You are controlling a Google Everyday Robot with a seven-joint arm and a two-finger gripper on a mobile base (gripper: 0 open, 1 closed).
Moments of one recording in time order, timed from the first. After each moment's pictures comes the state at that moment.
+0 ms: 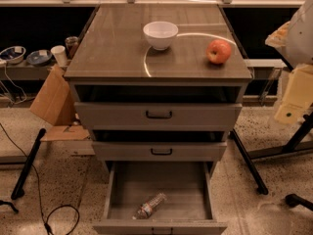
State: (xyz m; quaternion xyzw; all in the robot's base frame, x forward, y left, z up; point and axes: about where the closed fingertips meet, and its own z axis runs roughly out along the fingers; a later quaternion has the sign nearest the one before) arm 0.438 -0.217 0.976 -0.60 0.78 -0.03 0.16
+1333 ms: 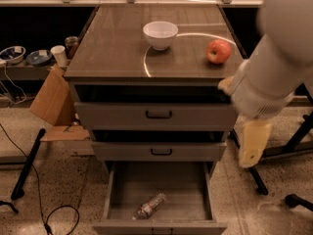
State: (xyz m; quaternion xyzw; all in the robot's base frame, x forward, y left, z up) arm 0.435 -0.172 0.873 -0.72 0.69 -0.05 0.10
